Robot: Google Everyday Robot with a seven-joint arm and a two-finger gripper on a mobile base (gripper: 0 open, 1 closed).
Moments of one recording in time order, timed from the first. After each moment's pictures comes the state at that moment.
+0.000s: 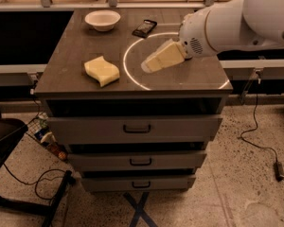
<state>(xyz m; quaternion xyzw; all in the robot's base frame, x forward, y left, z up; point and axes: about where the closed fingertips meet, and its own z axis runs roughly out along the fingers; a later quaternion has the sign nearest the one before) 0.593 -0.068 0.971 -0.43 0.76 0.09 0.48</state>
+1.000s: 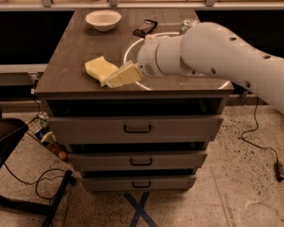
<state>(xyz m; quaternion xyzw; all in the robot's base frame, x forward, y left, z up) 0.617 0.026 0.908 -0.44 0.73 0.14 0.51</state>
